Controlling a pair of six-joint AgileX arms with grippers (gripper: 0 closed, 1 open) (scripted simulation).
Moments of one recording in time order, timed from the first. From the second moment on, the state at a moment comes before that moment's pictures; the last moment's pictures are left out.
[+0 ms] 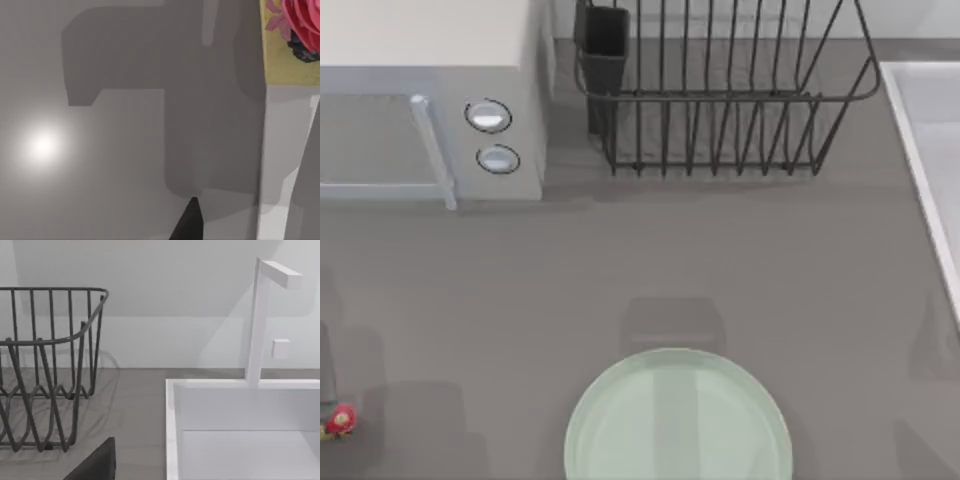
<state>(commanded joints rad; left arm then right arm) 0.25 1.56 0.57 -0.57 0.00 1.50 0.00 0.00 0.00 0.00 0.00 0.00</state>
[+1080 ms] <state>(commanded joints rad) 0.25 1.31 0.90 -1.16 0.00 1.45 0.00 0.00 0.00 0.00 0.00 0.00</state>
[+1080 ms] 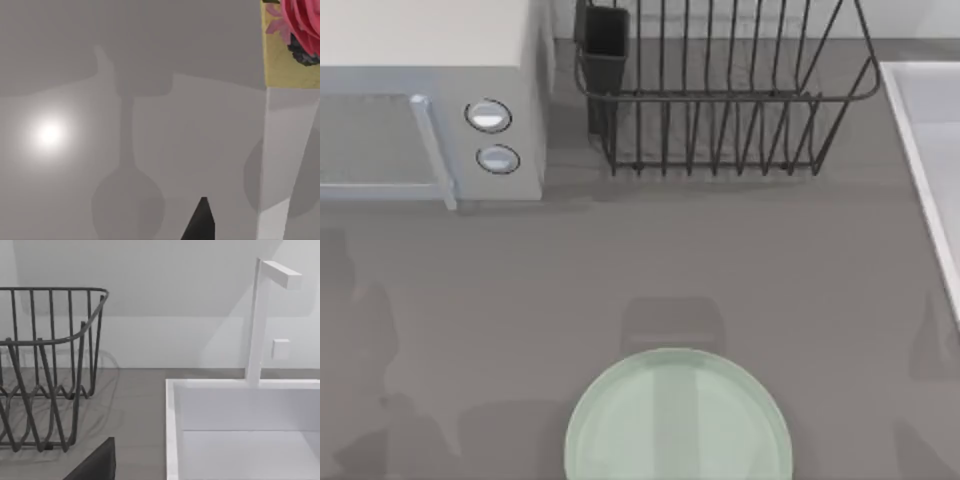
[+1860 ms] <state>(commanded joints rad) -0.31 1.61 1.12 -1.14 0.00 1.08 0.00 0.00 0.00 0.00 0.00 0.00</state>
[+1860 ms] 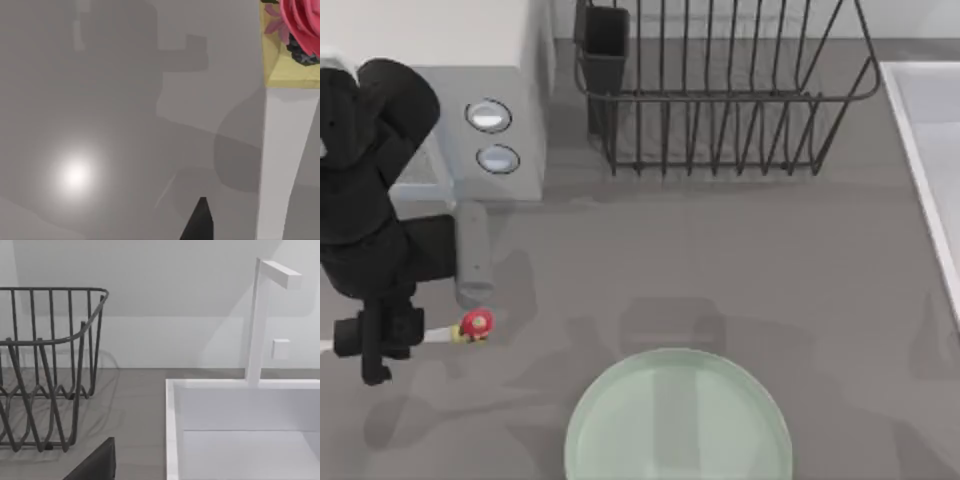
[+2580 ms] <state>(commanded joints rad) -1.04 1.89 1.36 -1.03 -0.01 0.52 0.00 0.00 0.00 0.00 0.00 0.00</state>
